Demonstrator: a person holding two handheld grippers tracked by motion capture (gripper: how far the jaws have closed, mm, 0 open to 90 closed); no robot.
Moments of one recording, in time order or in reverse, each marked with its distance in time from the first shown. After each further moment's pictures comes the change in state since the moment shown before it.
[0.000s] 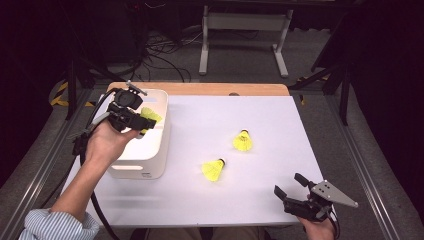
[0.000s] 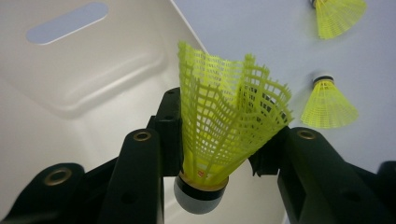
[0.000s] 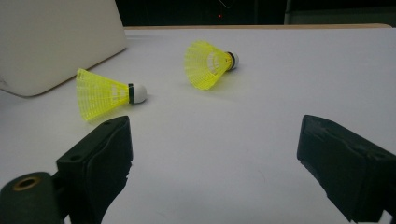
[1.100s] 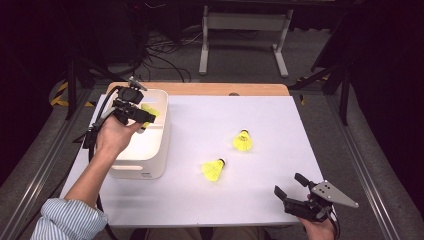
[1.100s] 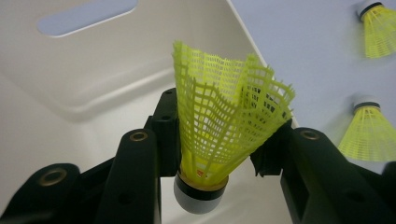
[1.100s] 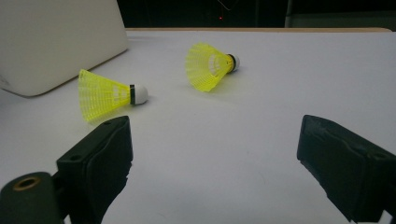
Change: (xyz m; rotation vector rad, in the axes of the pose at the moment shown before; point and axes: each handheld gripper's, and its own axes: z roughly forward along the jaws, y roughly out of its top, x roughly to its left) left arm 0.029 0.012 0.041 0.018 0.034 -0.107; right arm 0.001 0.000 -0.001 -0.009 0.002 -0.010
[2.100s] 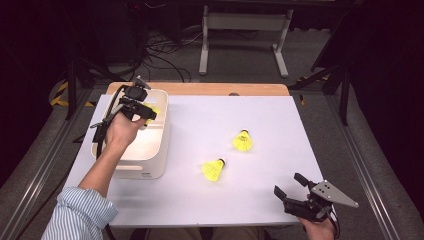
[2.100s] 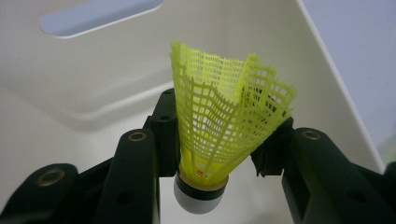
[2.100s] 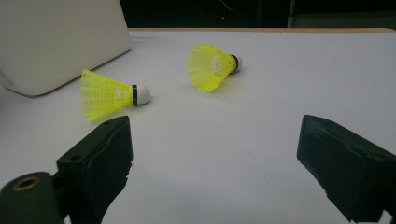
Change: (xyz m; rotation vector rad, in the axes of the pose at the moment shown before) left arm 0.016 0.015 0.039 0.055 0.058 -0.033; right arm 0.000 0.000 0.001 0.001 0.011 -0.001
